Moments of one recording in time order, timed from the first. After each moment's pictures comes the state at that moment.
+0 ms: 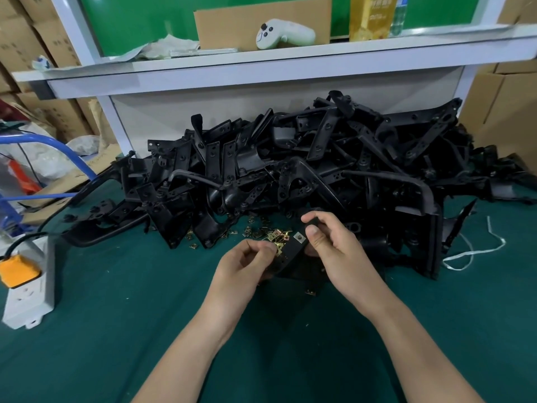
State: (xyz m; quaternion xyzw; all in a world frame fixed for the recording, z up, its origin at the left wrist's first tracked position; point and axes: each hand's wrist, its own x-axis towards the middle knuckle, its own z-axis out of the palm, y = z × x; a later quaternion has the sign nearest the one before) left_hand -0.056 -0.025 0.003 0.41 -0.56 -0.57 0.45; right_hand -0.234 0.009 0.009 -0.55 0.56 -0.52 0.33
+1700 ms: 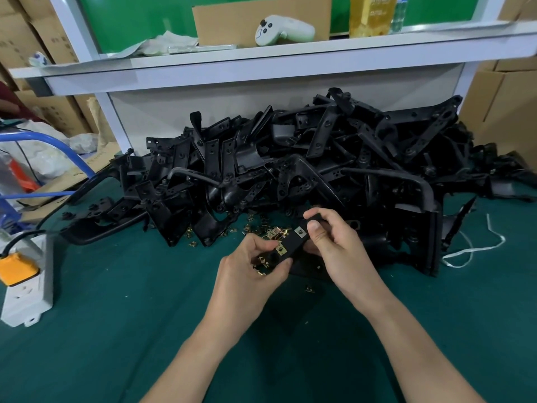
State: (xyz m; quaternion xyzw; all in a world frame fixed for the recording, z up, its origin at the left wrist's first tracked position) left_hand -0.056 -0.015 -0.003 0.44 -0.70 -0.35 0.43; right_hand -0.229 0.007 0.008 -0.52 0.52 -0.58 0.35
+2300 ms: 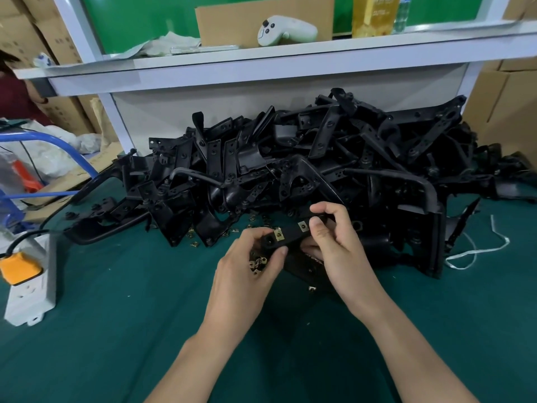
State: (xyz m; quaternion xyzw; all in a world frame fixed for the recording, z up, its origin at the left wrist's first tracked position) left_hand -0.054 -0.021 -0.009 0.43 -0.74 -0.24 0.47; right_hand -0.221 0.009 0.008 -0.51 0.51 -0.60 0.35
